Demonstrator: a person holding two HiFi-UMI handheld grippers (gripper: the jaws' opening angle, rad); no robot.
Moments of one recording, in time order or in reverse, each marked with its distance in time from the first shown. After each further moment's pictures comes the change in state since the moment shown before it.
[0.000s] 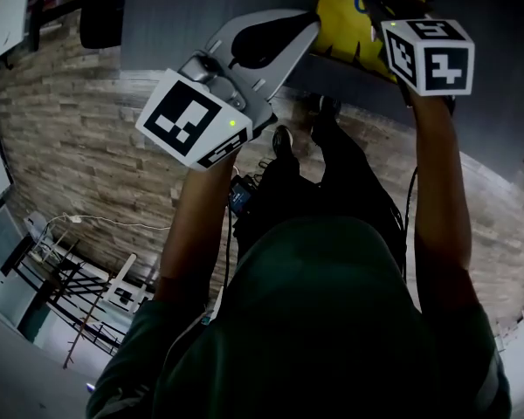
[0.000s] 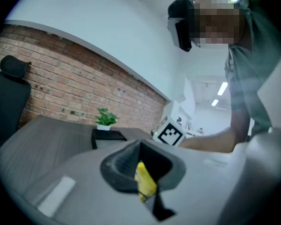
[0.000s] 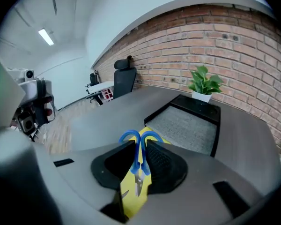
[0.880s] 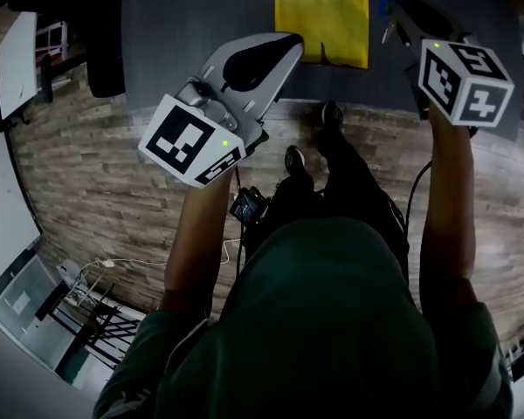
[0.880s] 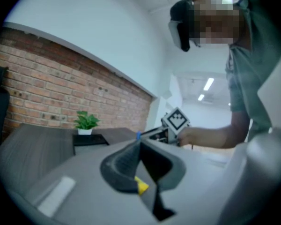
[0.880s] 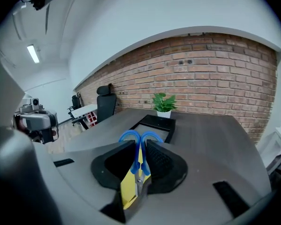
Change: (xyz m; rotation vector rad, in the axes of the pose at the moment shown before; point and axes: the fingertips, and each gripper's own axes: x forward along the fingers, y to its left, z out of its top) left arm 0.026 -0.087 0.036 0.093 0.043 -0.151; right arm -0.171 -0.069 0.000 0.184 -0.257 -0.193
